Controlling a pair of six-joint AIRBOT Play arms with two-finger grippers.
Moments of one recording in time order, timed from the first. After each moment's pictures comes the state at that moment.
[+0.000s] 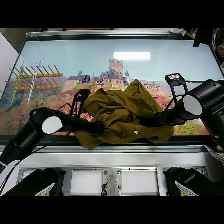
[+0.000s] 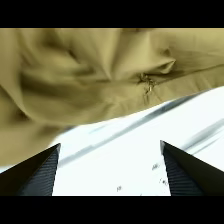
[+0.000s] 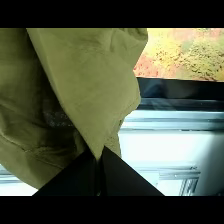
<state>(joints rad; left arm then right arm) -0.61 -0.91 0.93 1.27 -1.16 -1.82 0.52 -1.00 1.27 -1.76 1.75 1.96</state>
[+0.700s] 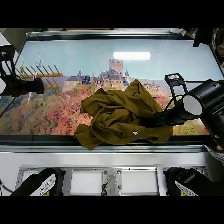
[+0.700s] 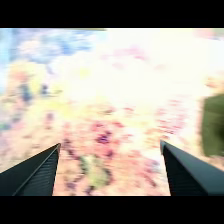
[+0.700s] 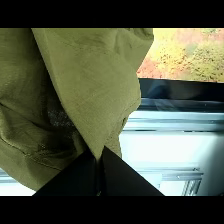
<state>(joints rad) 0.09 -1.10 1.27 1.68 -1.15 -1.63 0.52 -1.00 1.27 -1.75 1.74 1.96</state>
